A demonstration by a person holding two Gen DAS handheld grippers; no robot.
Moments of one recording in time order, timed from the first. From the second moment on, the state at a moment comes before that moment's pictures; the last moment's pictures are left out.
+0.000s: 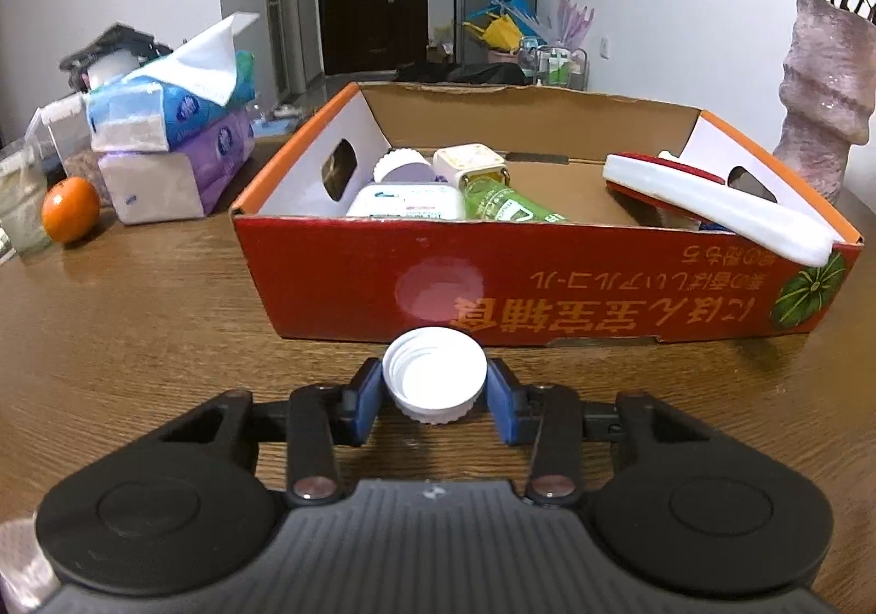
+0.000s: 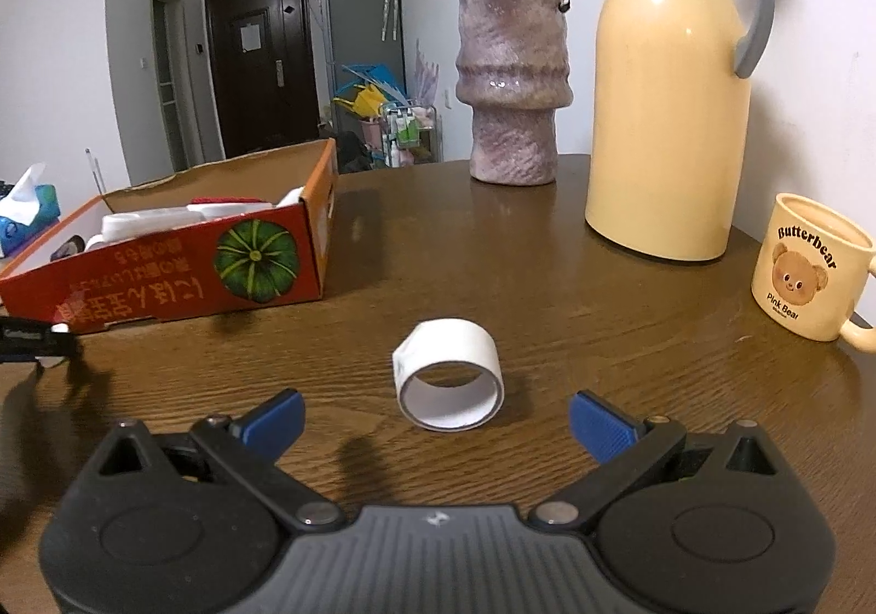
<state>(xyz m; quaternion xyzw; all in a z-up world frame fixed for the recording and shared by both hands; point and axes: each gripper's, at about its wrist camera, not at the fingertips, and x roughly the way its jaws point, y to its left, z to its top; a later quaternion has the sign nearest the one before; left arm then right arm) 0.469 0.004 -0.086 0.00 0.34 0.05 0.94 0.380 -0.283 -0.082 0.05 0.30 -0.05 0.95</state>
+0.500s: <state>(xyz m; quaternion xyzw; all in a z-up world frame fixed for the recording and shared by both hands) 0.434 0.012 -0.064 -0.02 0.30 0.04 0.95 0.393 -0.296 -0.091 0.08 0.33 -0.06 0.94</state>
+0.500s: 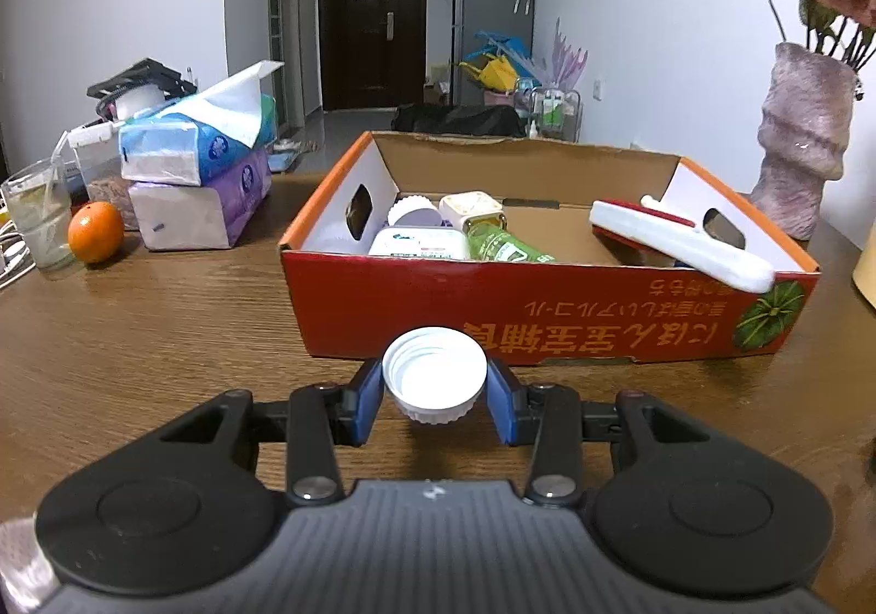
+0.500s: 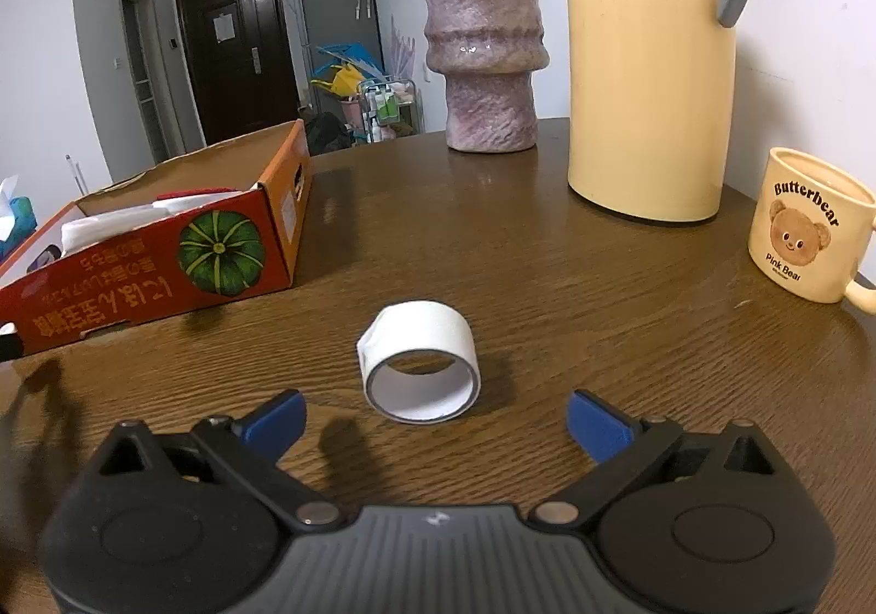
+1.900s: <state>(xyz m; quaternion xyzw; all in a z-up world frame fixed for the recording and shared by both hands) 0.375 0.004 -0.026 -0.01 0.23 0.03 0.97 0.367 -0.238 -0.062 0.06 0.21 0.02 0.97</state>
